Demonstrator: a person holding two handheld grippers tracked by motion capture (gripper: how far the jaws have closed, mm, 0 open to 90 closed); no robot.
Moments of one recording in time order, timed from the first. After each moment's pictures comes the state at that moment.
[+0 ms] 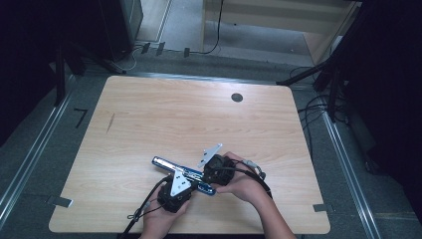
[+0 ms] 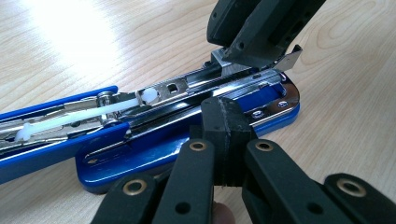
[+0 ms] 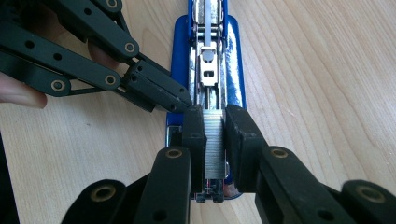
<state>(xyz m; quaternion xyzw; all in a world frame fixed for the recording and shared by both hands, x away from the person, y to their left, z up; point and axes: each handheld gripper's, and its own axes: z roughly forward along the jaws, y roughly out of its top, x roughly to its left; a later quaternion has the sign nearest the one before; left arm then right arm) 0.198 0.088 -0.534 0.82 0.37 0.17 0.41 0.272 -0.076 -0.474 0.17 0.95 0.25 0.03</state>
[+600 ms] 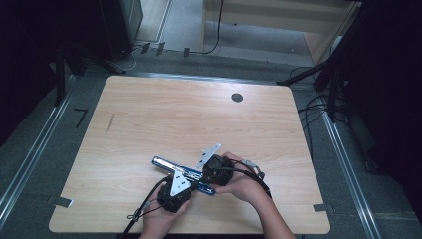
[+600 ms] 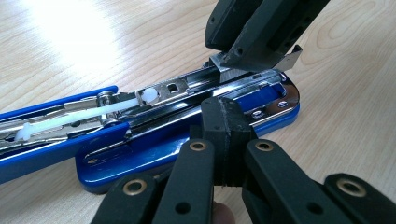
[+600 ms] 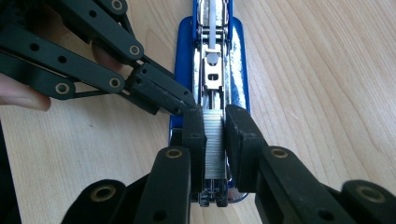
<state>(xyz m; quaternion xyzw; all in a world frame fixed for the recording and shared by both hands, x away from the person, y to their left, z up) 0.198 0.088 -0.534 0.82 0.37 0.17 0.41 0.271 -0.073 -0.474 0.16 0.95 0.25 0.03</state>
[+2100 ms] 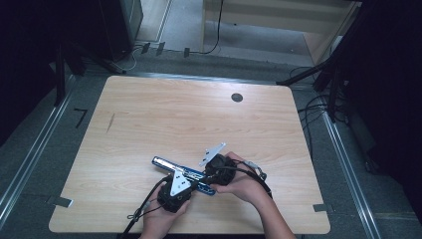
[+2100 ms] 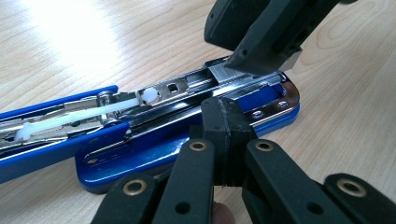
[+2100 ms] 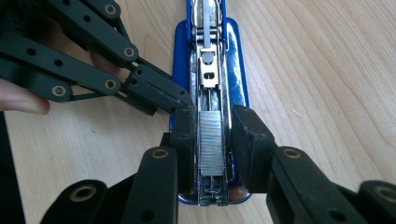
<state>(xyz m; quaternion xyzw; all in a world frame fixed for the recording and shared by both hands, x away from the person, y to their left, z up) 0.198 0.089 -0.534 0.82 0.37 0.16 0.41 0.274 -0.081 -0.479 0.19 0.94 0.28 0.02</state>
